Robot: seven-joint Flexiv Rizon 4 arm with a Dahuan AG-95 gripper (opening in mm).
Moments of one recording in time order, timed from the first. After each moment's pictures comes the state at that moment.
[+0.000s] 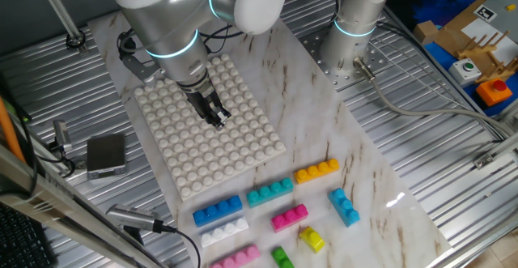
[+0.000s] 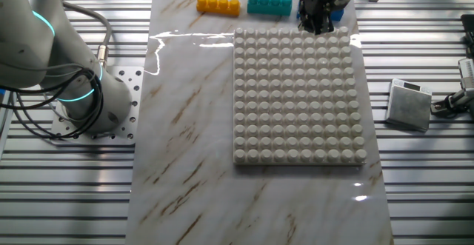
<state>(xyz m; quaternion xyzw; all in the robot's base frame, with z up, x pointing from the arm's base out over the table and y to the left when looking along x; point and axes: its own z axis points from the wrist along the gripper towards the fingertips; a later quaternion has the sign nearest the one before) 0.504 0.140 0.158 0.14 -0.98 -0.09 0.06</state>
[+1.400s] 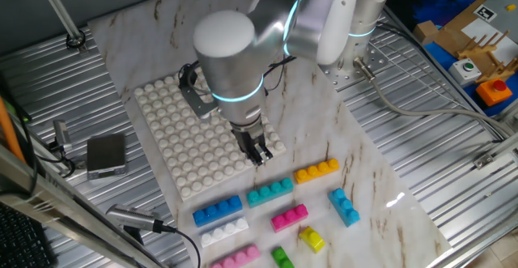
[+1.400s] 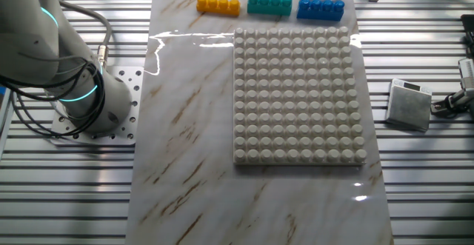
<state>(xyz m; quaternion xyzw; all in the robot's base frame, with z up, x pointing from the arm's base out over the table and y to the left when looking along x) 0.464 0.243 0.135 0.06 -0.99 -0.08 0.02</state>
